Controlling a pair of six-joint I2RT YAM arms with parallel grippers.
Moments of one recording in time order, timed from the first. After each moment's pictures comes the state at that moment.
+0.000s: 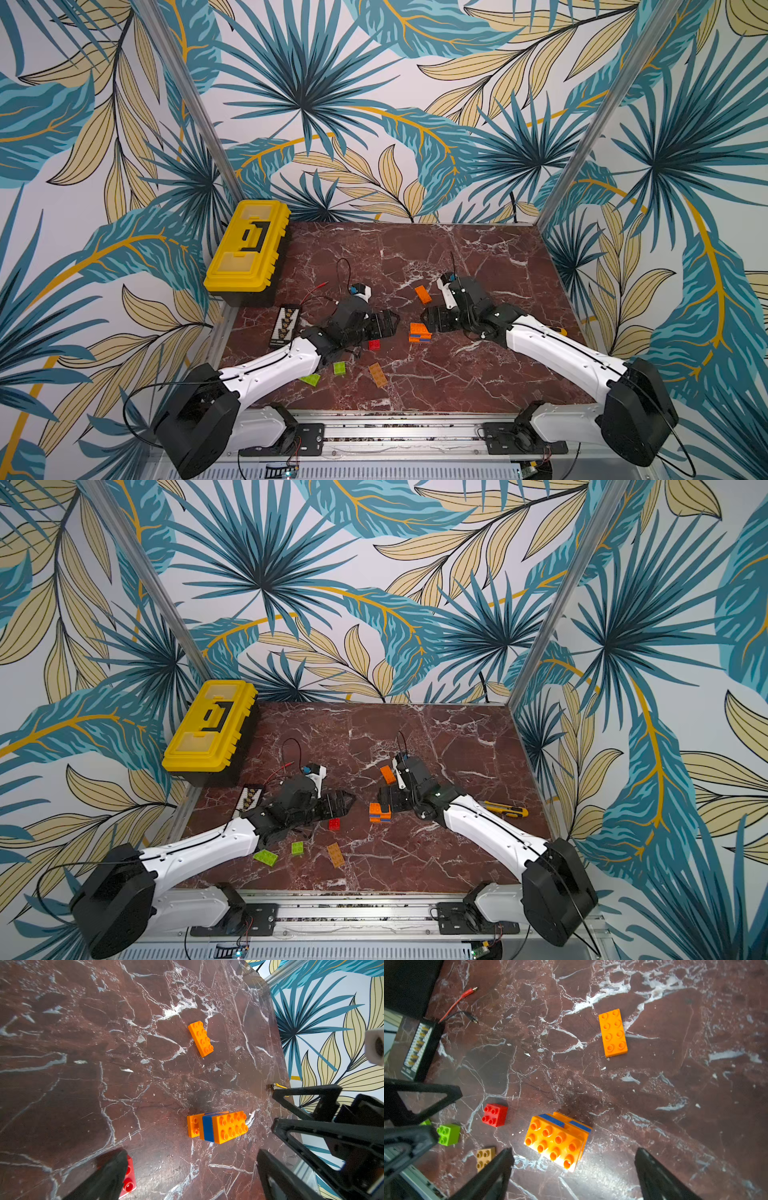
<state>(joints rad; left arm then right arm) -0.70 1.26 0.63 0.00 0.09 -0.84 0.58 1.31 0.85 -0.40 -0.05 0.35</state>
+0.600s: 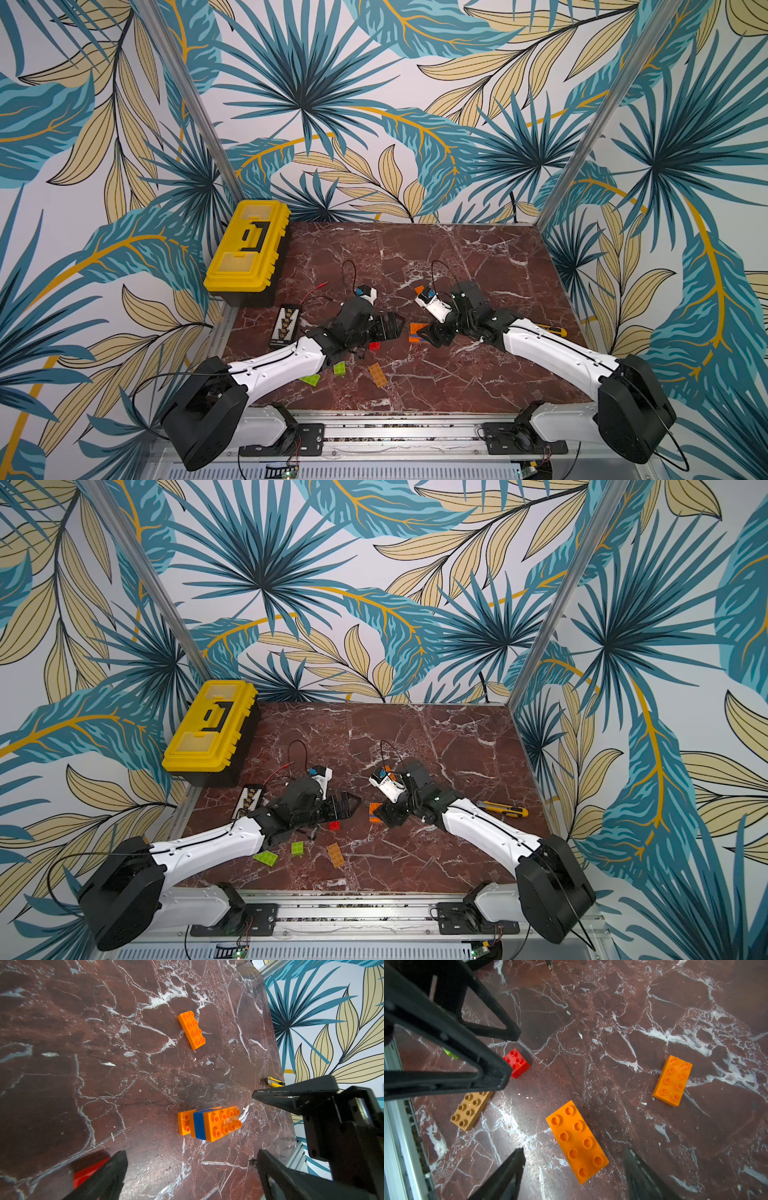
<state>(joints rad) -0.73 1.31 0.63 0.06 0.12 -0.86 0.58 1.35 0.81 -0.33 -0.26 -0.25</state>
